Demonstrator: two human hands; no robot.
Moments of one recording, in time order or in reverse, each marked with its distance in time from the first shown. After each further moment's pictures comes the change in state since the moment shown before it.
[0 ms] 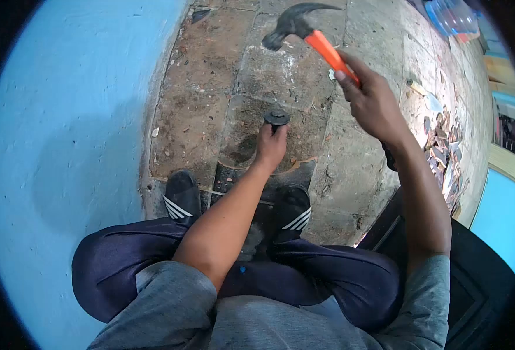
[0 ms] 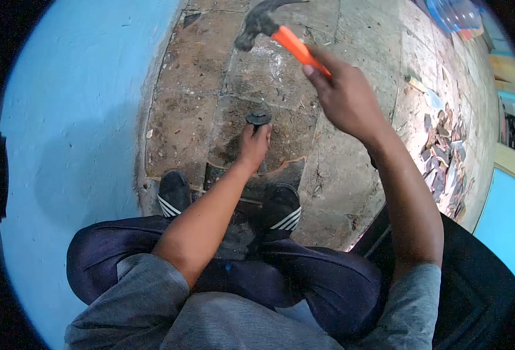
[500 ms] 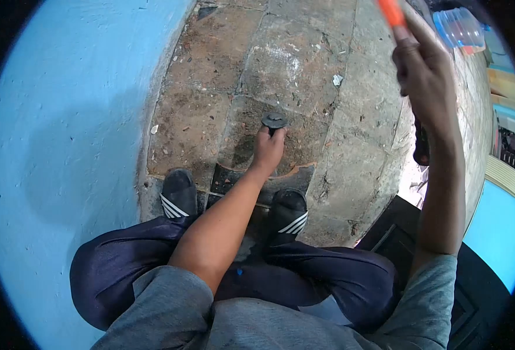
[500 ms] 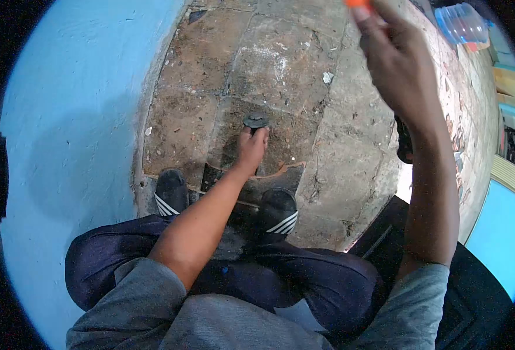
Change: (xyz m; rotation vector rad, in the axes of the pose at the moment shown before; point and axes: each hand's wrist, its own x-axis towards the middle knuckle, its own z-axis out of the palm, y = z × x) left_hand 0.001 0.002 -0.005 -0.035 0.061 -0.108; right_hand 0.032 -0.035 -0.065 0.085 0.240 -0.127
